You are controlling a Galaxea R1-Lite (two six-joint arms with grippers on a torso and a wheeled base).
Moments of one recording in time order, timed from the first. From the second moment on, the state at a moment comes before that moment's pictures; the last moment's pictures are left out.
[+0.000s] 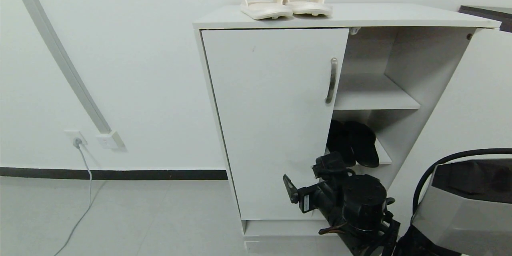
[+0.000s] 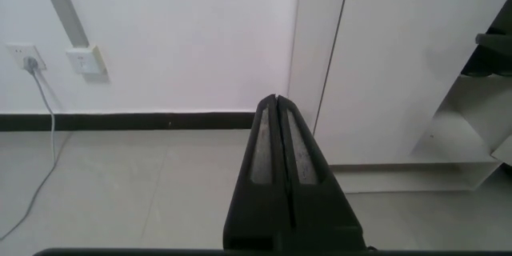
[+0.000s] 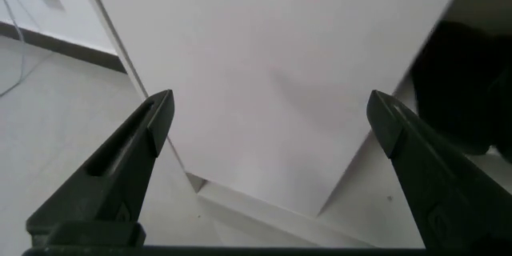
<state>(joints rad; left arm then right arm) 0.00 0.00 0.00 0.00 0.01 -0.01 0.82 2.16 -0.59 -1.49 -0.44 0.05</state>
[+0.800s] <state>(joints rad) 0.00 0.00 0.00 0.00 0.01 -0.01 0.82 2.16 -0.59 -1.49 -0.44 0.05</state>
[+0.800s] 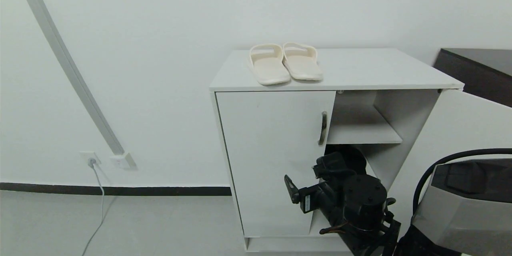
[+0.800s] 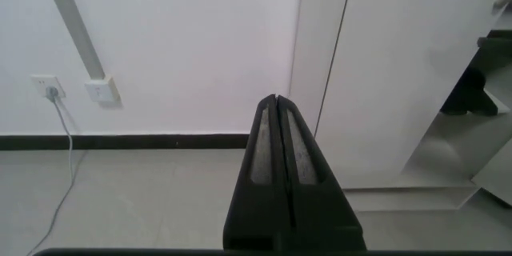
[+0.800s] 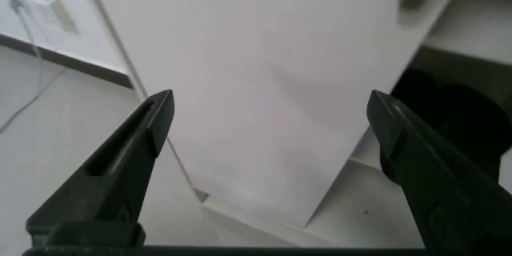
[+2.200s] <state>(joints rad) 0.00 0.00 0.00 0.00 0.01 -0.01 0.82 2.18 -0.55 -1.57 -0.38 -0.03</state>
